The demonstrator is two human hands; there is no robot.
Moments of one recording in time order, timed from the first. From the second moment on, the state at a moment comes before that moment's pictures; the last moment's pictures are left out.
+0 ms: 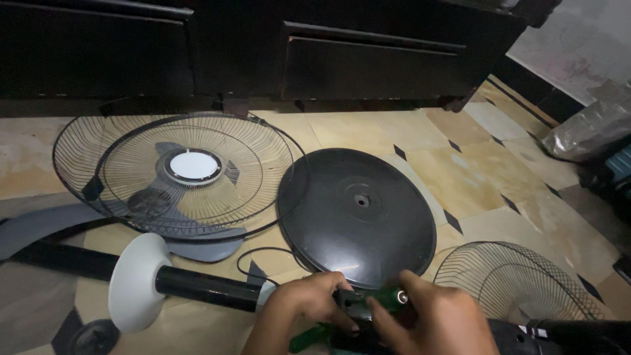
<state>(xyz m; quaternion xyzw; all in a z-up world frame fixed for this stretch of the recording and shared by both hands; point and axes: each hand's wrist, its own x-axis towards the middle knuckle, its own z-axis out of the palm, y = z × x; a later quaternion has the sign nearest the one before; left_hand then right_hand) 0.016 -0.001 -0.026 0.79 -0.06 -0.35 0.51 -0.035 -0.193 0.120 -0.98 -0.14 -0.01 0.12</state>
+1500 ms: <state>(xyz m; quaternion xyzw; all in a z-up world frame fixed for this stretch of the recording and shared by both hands) 0.017 0.000 -0.017 0.81 -0.07 -0.37 0.44 -0.021 -0.161 0.239 -0.96 -0.14 0.18 -0.15</state>
